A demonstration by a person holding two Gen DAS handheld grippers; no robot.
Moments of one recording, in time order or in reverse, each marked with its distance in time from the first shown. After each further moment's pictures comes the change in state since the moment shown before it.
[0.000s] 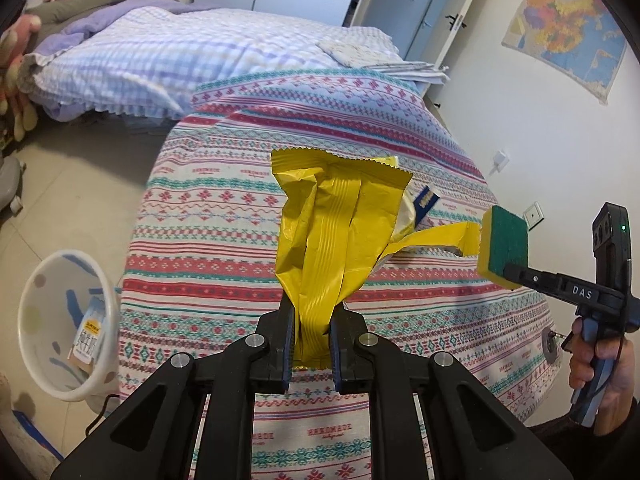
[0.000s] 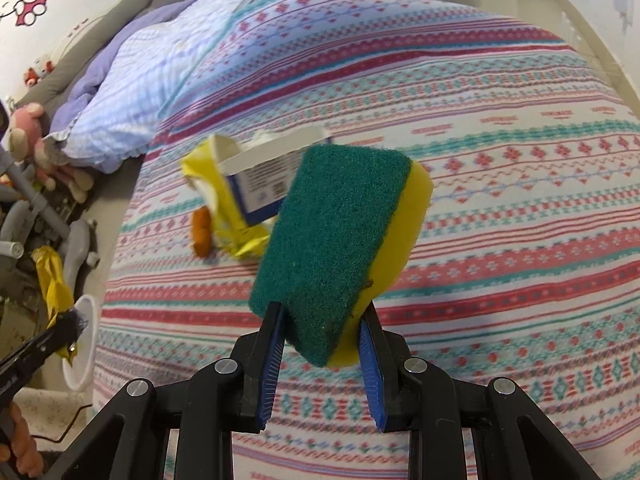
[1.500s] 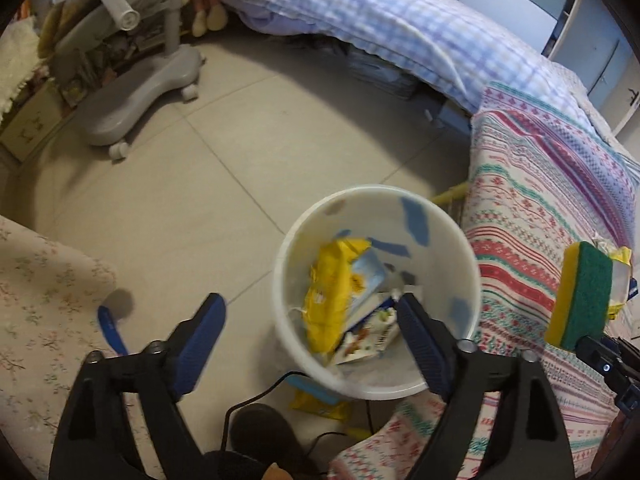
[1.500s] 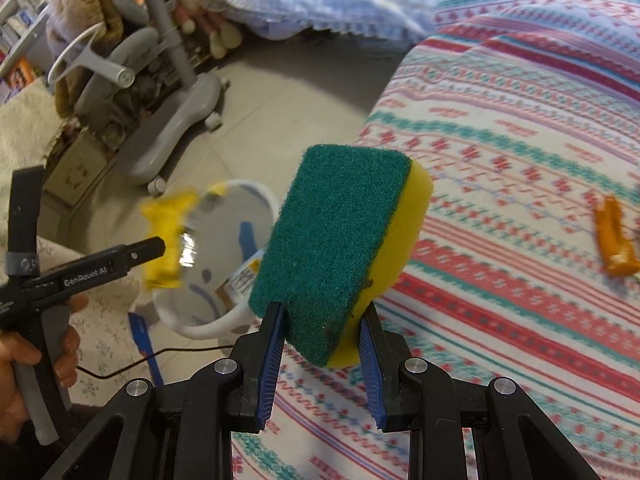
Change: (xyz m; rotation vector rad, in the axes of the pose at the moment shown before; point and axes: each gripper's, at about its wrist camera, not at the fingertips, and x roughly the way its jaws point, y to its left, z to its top) left arm -0.042 0.282 -0.043 -0.419 0.103 0.465; right arm 0.151 0.270 -0.050 -0.464 0.234 0.229
